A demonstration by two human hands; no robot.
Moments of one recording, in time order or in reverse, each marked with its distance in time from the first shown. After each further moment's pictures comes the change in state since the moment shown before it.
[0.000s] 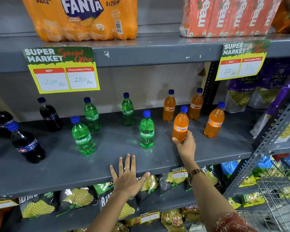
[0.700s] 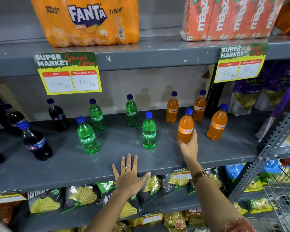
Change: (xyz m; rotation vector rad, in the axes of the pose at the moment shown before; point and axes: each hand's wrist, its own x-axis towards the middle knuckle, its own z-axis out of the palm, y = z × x) left_hand -0.002 0.003 -0.003 0.027 0.007 -0.012; right_hand -0.002 -0.003 -0.005 0.162 -0.006 0.026
